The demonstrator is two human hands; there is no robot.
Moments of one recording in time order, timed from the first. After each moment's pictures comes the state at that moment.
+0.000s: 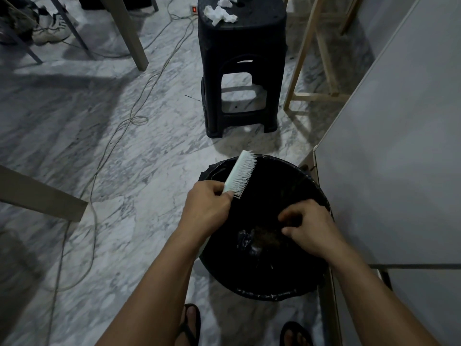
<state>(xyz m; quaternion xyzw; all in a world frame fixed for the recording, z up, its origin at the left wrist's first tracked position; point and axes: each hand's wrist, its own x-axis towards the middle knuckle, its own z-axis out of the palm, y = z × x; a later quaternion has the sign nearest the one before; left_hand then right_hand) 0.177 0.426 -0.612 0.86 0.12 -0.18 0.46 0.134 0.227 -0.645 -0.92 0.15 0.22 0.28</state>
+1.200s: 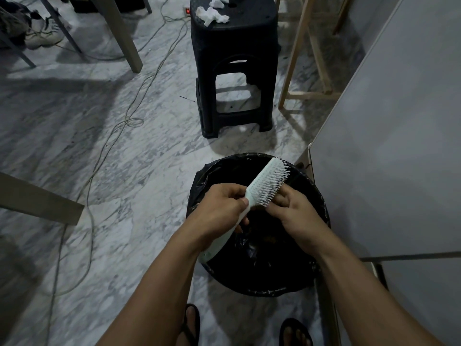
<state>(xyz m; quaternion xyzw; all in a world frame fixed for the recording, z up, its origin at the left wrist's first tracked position) 0.163 0.409 -0.599 0.79 0.04 -0.30 0.54 0.139 0.247 -0.652 -0.69 0.09 0.13 0.71</state>
